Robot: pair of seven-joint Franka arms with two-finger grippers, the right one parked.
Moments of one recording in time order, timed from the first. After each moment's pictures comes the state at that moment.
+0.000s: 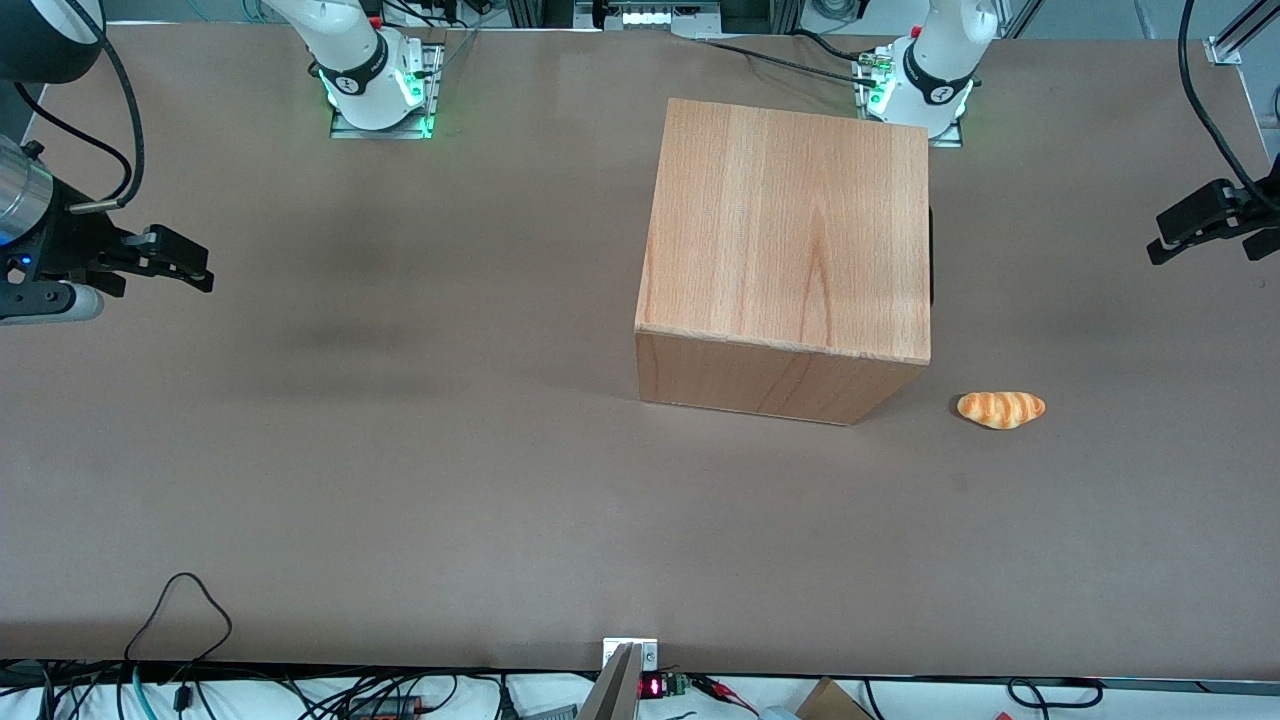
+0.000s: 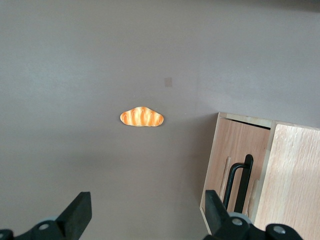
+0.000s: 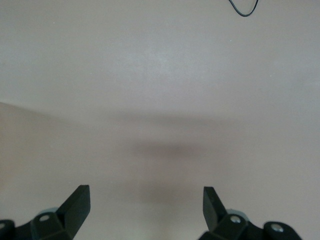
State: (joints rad) arm -0.01 0.08 0.06 -1.39 -0.02 1.49 -0.03
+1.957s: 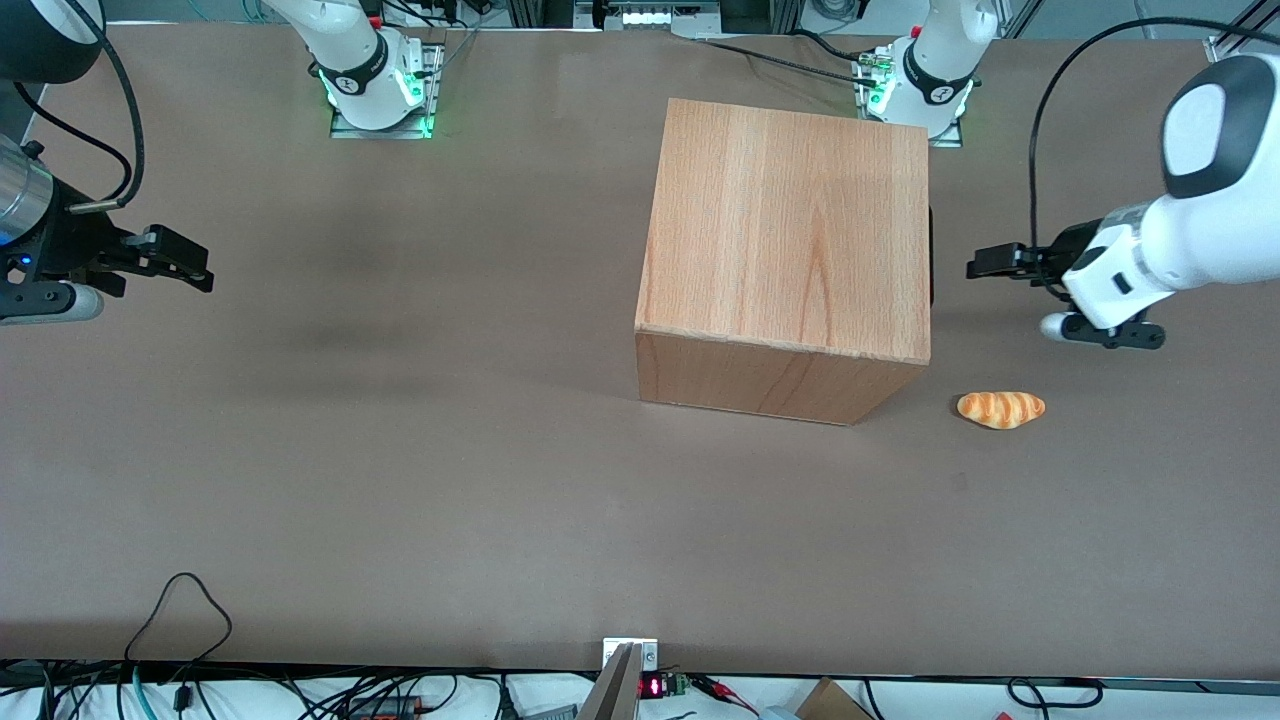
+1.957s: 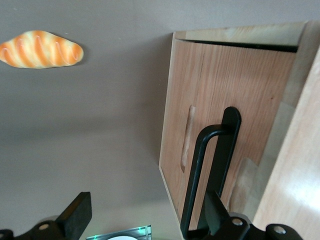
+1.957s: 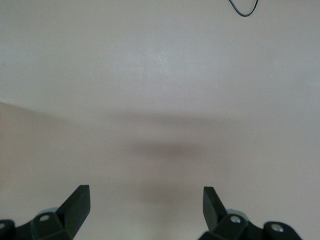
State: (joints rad) arm -0.02 0.12 -0.01 -1.79 -0.22 1.60 0.05
